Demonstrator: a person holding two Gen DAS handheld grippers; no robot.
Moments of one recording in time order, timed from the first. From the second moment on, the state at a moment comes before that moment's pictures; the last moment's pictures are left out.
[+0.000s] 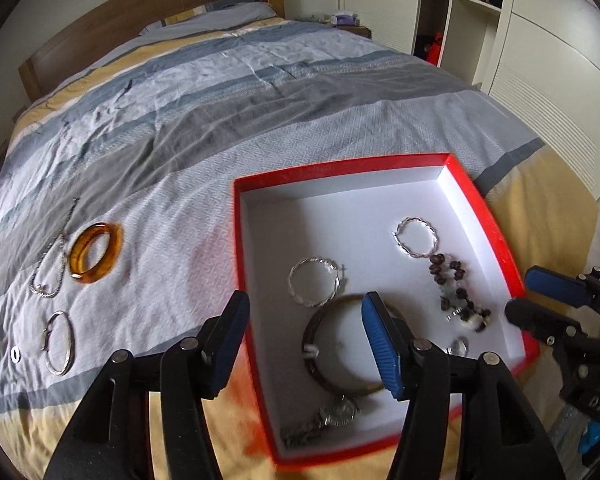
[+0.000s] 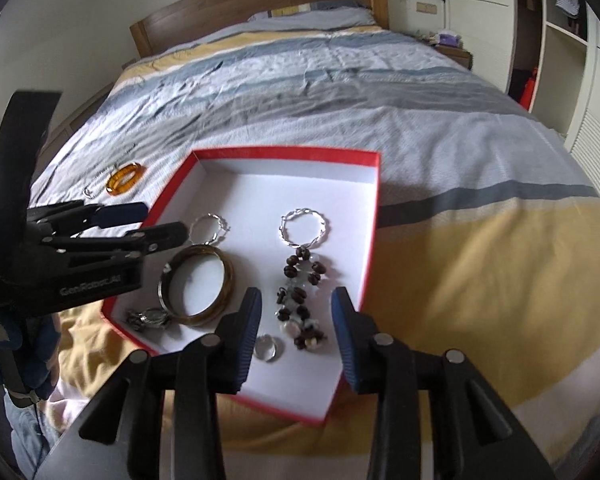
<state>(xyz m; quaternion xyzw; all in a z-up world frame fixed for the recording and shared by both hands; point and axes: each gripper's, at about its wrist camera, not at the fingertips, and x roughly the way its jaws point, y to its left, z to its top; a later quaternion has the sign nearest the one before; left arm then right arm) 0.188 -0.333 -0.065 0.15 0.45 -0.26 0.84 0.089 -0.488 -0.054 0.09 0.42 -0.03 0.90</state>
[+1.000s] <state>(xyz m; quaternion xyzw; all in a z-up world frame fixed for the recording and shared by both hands) 0.009 -0.143 0.057 0.11 0.32 -0.12 0.93 -0.036 -0.356 0.030 0.10 0.34 0.00 0.94</state>
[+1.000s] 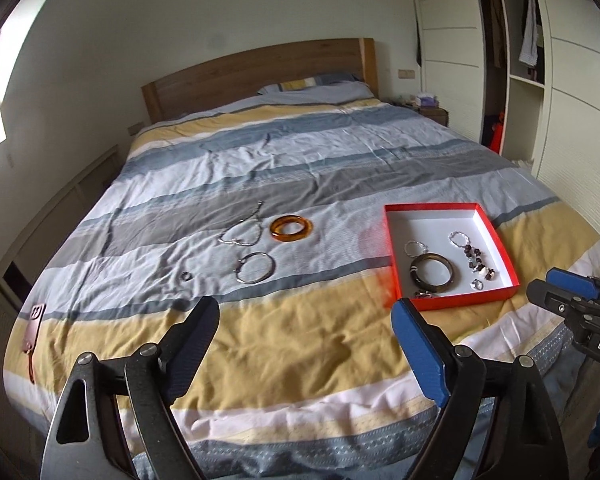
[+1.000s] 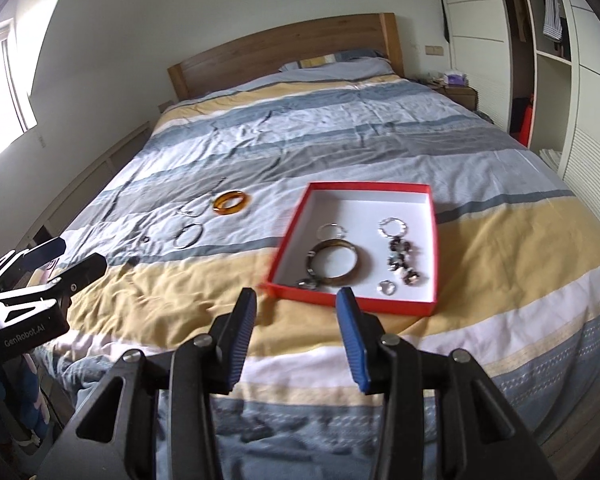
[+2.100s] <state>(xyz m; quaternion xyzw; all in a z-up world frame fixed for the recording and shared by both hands) -0.106 -0.056 0.085 0.09 0.25 -0.03 0.96 -0.129 -0.321 0.076 0.10 0.24 0.02 0.96</state>
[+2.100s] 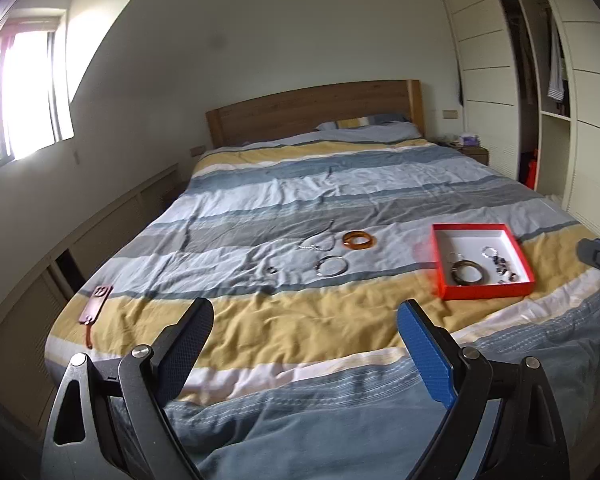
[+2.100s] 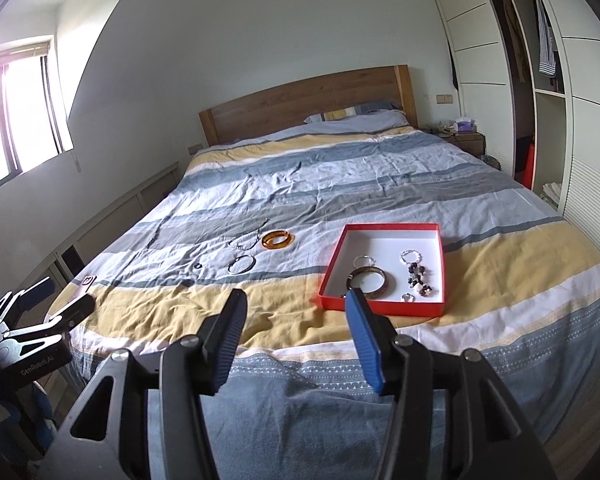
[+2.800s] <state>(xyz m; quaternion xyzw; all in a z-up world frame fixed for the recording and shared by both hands) -0.051 0.021 0.036 0.04 0.32 0.03 0.94 -0.067 -0.310 0.043 0.09 0.30 0.07 0.95</state>
